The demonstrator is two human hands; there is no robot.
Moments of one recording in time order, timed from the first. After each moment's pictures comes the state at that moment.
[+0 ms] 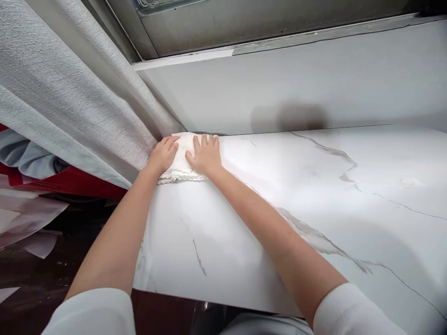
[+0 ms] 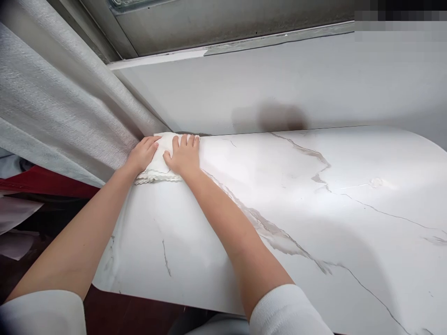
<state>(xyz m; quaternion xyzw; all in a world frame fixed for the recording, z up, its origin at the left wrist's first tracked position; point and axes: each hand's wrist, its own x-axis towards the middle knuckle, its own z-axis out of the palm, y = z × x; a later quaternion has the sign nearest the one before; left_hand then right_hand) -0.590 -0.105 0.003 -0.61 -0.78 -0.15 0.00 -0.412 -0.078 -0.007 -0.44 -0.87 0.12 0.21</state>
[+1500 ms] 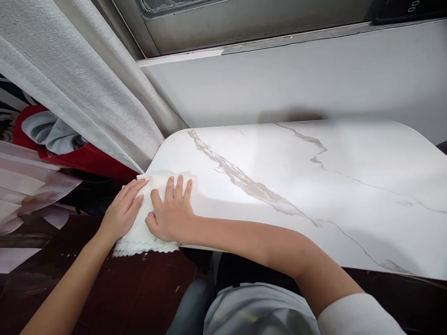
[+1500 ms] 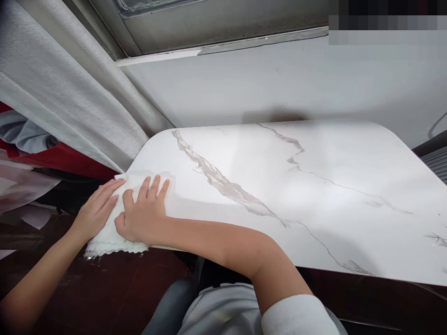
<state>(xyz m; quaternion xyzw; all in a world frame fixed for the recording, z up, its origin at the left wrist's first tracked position) -0.547 -0.342 0.012 -0.62 -0.77 -0.16 -0.03 -0.353 -0.280 0.019 -0.28 -0.92 0.23 0.15</state>
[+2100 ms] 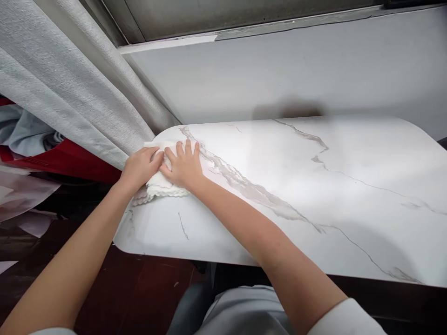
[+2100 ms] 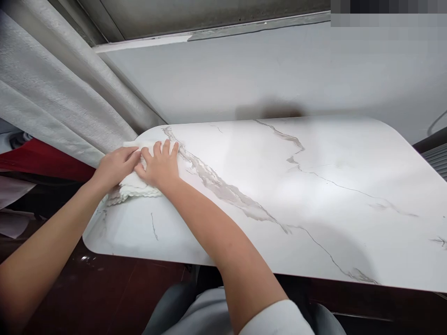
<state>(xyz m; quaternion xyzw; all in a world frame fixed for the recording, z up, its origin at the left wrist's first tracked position) -0.523 -0.201 0.028 -0.58 -0.81 -0.09 0.00 -0.384 -0.163 -0.001 -0.36 -0.90 0.13 0.22</state>
